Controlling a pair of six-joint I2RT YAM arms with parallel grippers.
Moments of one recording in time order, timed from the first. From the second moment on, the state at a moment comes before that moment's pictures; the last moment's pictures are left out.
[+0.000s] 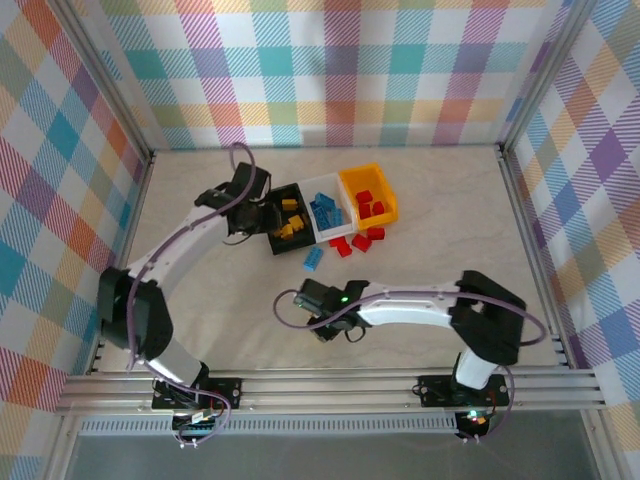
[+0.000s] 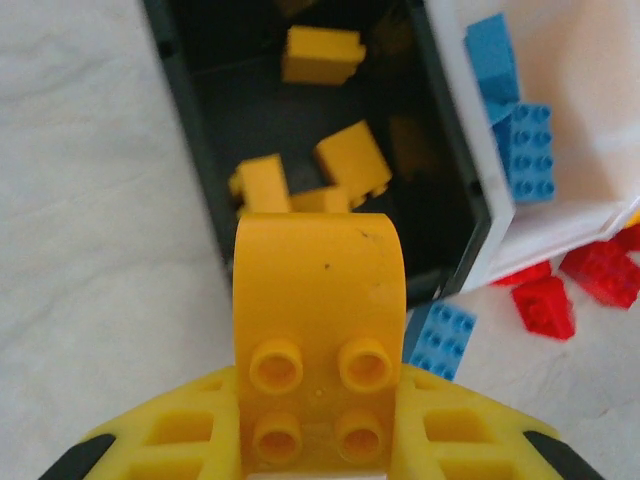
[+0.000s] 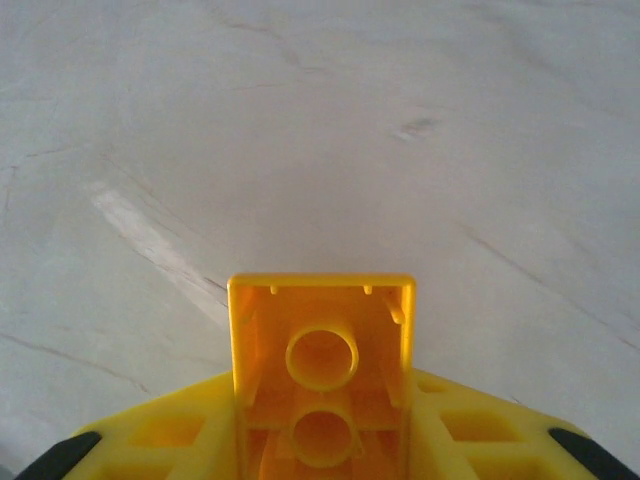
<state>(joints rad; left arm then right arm) -0.40 1.63 1.37 -0.74 -0.01 -0.44 1.15 1.62 0.98 -0.57 0.11 0.35</state>
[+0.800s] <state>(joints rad) -0.38 2.13 1.79 -0.77 -0.01 -0.39 0.77 1.49 1.33 -0.54 -0.13 0.31</state>
